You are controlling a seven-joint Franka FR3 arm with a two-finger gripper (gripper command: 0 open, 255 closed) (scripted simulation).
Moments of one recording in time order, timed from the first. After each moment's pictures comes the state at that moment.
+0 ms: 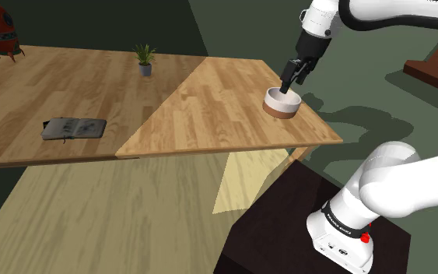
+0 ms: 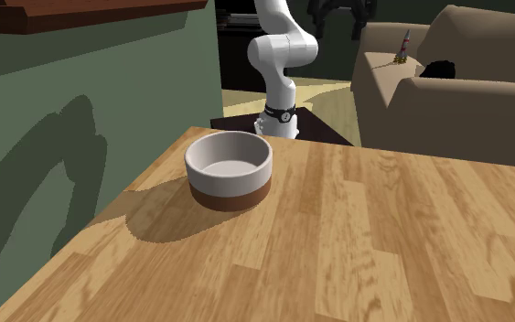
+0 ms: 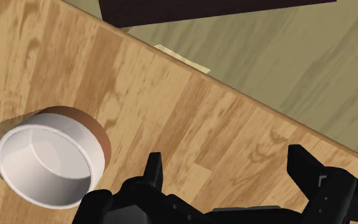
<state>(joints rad) 0.01 -0.77 -0.01 -2.40 -0.09 1.72 0.06</state>
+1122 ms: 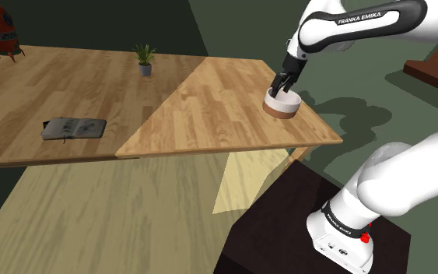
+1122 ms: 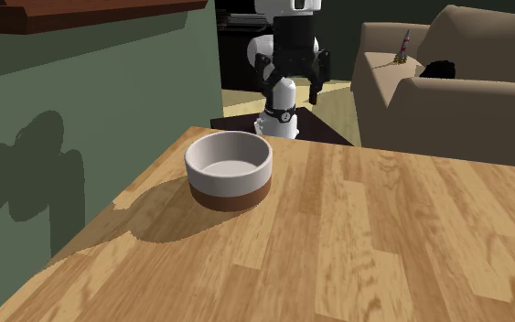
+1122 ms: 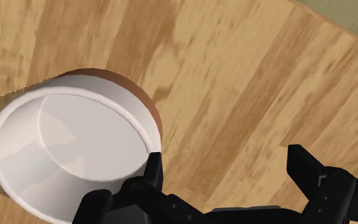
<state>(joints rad) -0.04 -0.40 -0.31 -2.38 -0.10 2.08 -0.23</state>
